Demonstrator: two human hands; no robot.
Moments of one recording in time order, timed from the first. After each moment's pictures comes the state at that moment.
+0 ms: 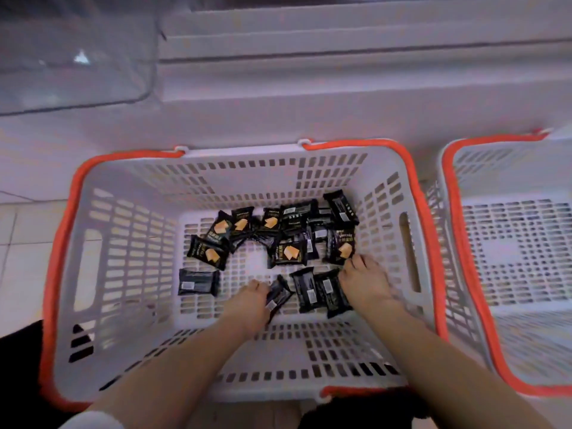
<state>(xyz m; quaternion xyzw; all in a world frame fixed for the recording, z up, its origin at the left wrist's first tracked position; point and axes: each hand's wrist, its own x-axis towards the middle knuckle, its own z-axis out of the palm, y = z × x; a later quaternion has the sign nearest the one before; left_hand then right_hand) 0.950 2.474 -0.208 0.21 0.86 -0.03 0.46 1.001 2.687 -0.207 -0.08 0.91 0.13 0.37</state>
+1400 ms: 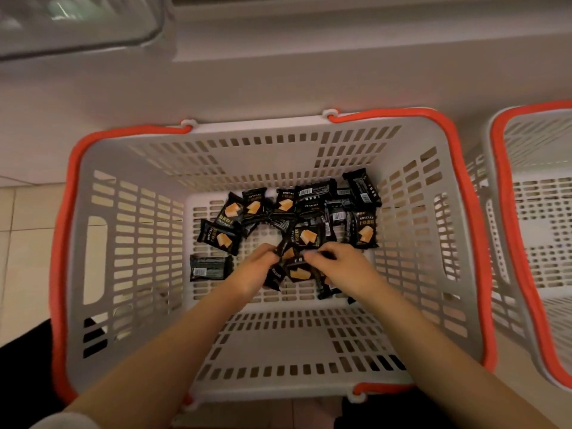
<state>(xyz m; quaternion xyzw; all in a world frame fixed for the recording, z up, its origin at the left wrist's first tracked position) 0.911 2.464 -0.186 -0.17 0.70 0.47 0.52 0.970 2.629 -0.171 0.28 0.74 -0.52 0.31</state>
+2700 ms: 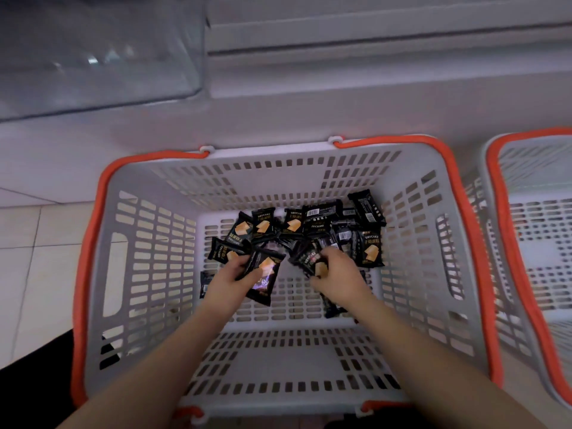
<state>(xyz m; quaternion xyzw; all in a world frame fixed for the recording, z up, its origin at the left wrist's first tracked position) 0.906 2.416 -0.192 -0.14 0.79 0.46 0.37 0.959 2.622 -0.203 0.20 0.87 -0.37 0.27</state>
